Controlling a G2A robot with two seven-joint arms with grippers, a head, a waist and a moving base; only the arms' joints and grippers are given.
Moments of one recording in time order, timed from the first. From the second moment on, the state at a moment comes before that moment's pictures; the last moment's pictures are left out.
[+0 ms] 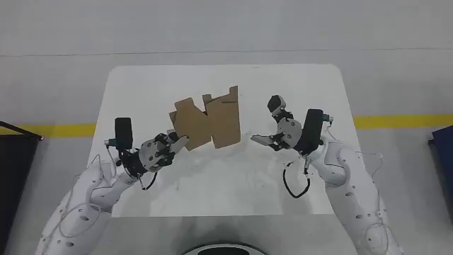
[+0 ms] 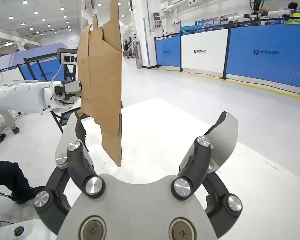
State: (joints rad) left arm 1.45 -1.07 -1.27 -1.68 0.88 -0.96 0.23; right arm -1.45 -1.13 1.46 -1.70 -1.04 -0.93 -0.17
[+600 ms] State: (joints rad) left arm 1.34 -1.02 -1.16 -1.62 -0.10 -1.01 -0.18; right arm -1.45 -1.13 1.46 -1.70 -1.04 -0.93 -0.17
